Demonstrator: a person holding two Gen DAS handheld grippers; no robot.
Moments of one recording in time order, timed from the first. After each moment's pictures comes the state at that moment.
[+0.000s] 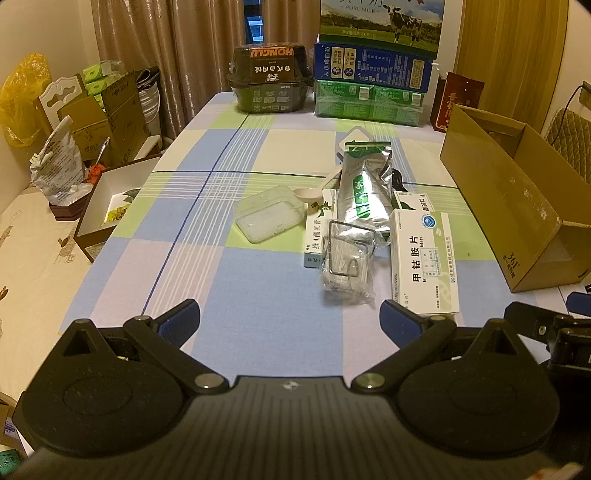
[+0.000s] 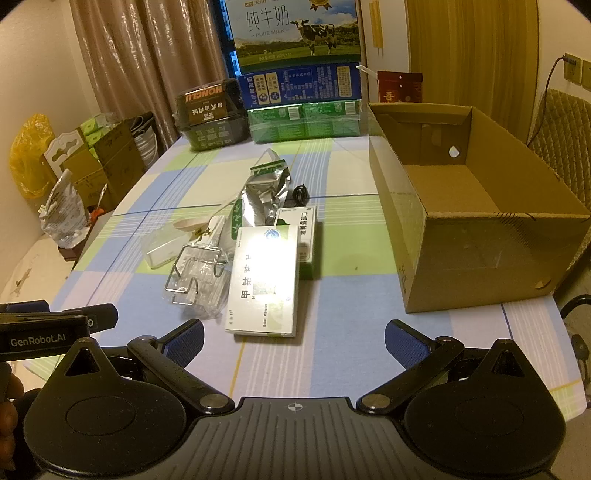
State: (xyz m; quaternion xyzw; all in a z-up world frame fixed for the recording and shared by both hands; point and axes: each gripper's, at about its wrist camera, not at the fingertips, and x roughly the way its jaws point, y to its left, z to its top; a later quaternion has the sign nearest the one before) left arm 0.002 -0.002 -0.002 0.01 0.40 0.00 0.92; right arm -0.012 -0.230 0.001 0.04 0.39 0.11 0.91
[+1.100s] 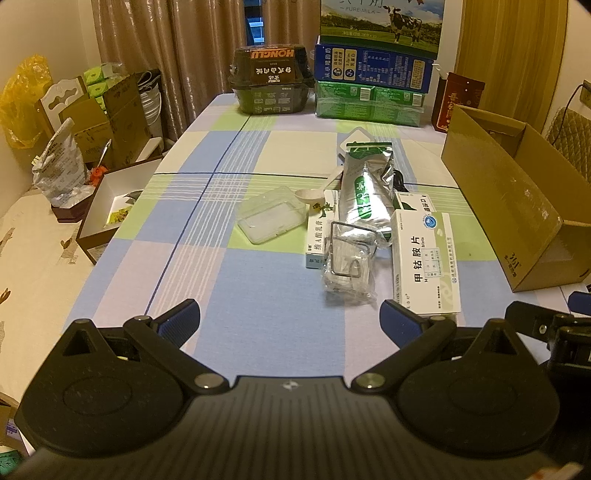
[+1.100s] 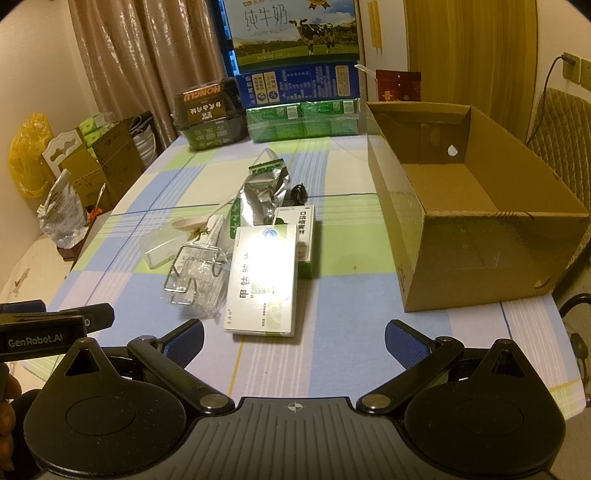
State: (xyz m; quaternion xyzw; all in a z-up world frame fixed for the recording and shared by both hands) left arm 0.002 -0.001 -0.001 0.01 0.40 0.00 0.92; right arm -0.010 -0.231 -0.001 0.04 0.39 0.11 0.91
